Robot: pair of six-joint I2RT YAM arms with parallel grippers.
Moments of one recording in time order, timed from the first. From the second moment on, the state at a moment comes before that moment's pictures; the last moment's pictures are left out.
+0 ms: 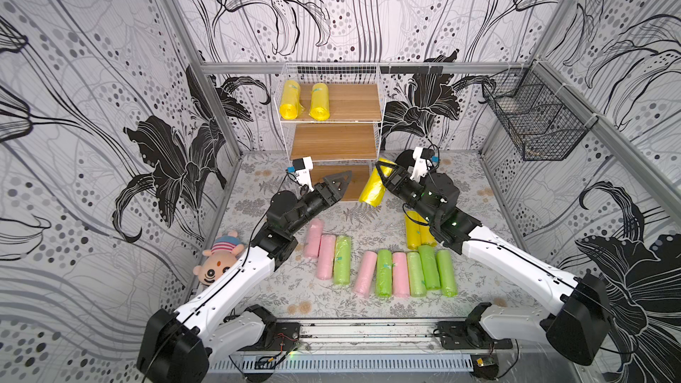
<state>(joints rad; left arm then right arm) -0.51 1.11 0.78 0.49 0.26 -1.15 0.70 1.28 1.01 0.33 0.08 0.98</state>
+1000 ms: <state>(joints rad) -0.58 1.14 0.80 0.53 0.07 -1.15 0.73 1.49 1.15 0.60 0.17 1.28</state>
